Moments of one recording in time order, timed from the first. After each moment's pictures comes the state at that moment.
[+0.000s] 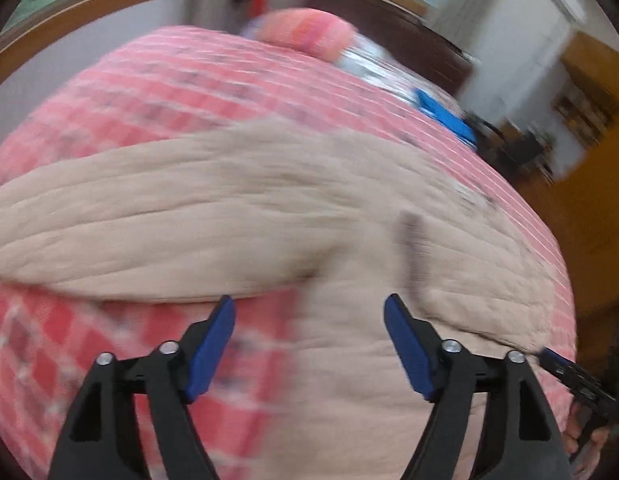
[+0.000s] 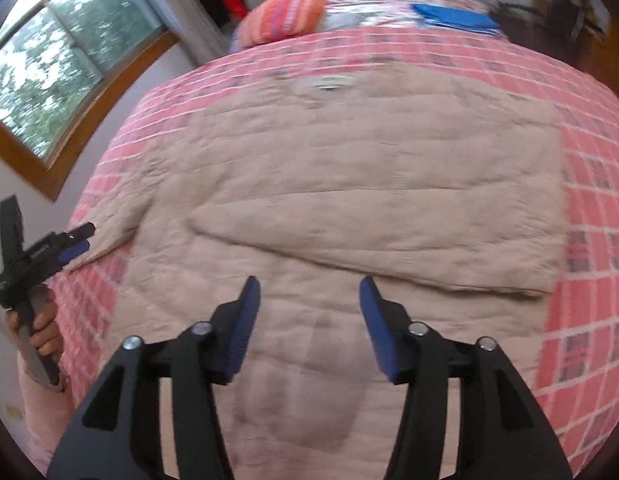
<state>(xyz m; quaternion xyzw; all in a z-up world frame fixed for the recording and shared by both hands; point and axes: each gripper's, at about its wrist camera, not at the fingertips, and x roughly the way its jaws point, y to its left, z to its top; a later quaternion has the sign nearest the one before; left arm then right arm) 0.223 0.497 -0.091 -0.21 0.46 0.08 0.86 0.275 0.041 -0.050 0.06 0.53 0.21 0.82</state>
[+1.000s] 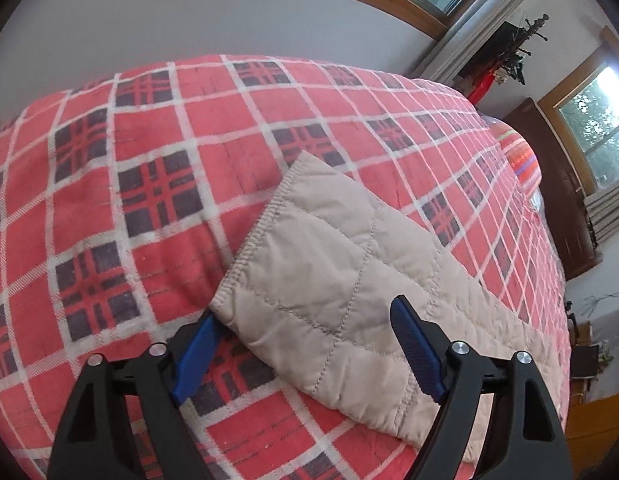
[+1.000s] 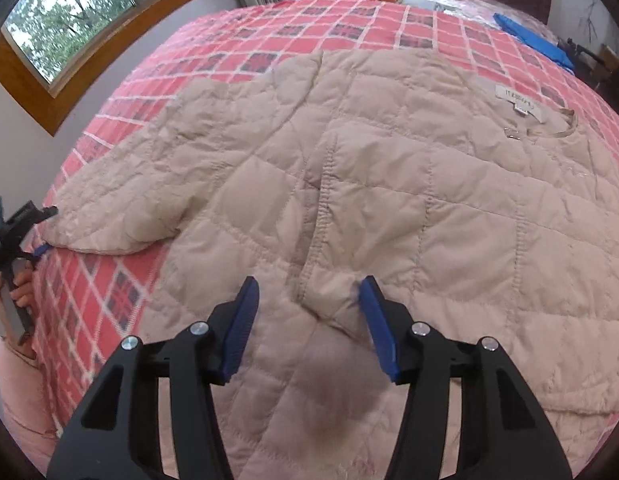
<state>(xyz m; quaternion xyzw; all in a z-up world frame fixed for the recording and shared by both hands) 0.163 0.749 -0.161 -0.39 0.39 0.33 0.77 0.341 0.221 -0.102 -0.05 0.56 0.25 0.79</state>
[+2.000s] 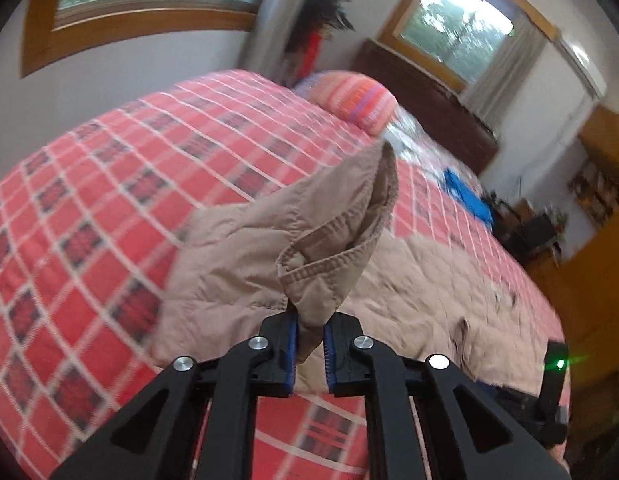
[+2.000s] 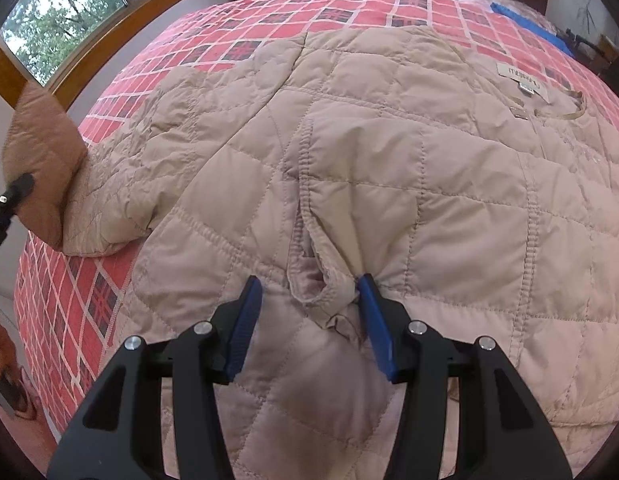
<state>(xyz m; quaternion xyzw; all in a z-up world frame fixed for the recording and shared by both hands) 0.239 0.537 -0.084 -0.24 0.38 0.09 0.89 0.348 0.215 -0.122 -0.04 0.57 0.25 0.79</state>
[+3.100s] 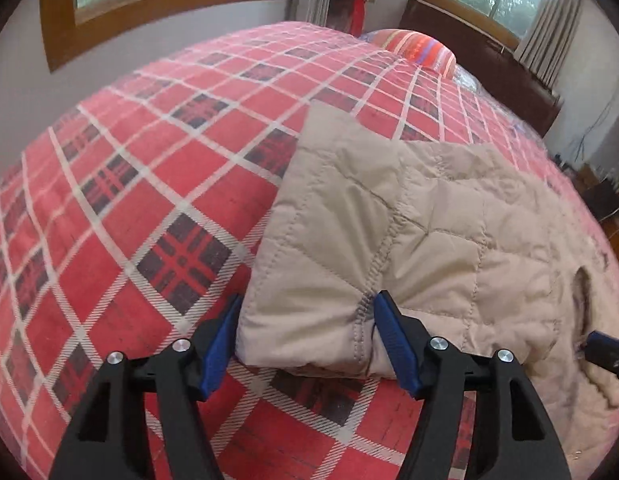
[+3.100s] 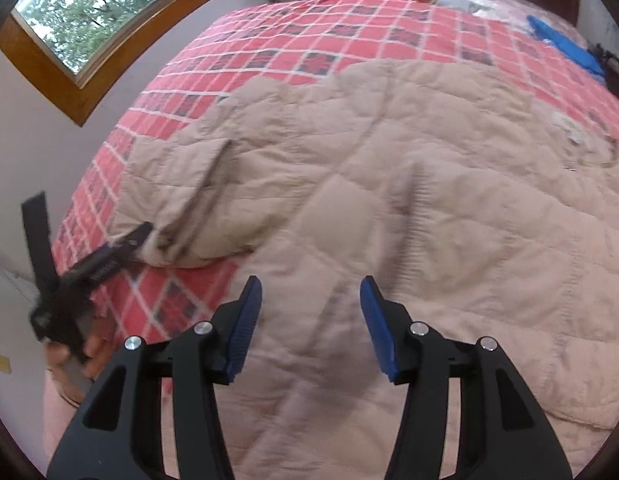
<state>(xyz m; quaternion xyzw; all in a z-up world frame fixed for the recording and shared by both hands) 0.221 0.550 -0.160 -0.19 0.45 0.19 0.85 0.336 0.270 -0.086 -0.03 0.57 0.31 0.76</state>
